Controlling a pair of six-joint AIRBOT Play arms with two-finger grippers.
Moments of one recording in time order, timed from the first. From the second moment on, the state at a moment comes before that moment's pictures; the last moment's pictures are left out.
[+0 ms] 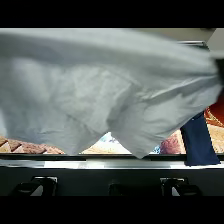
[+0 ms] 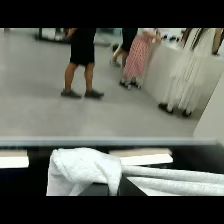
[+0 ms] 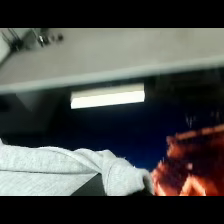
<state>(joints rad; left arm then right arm) -0.01 -0.77 1.65 1.31 -0.99 -1.60 0.02 -0.73 1.59 -1.42 1.26 1.76</state>
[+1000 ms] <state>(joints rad) 0.11 -1.57 1.56 1.18 -1.25 -1.50 -0.12 -1.52 1.49 -1.03 1.09 1.72</state>
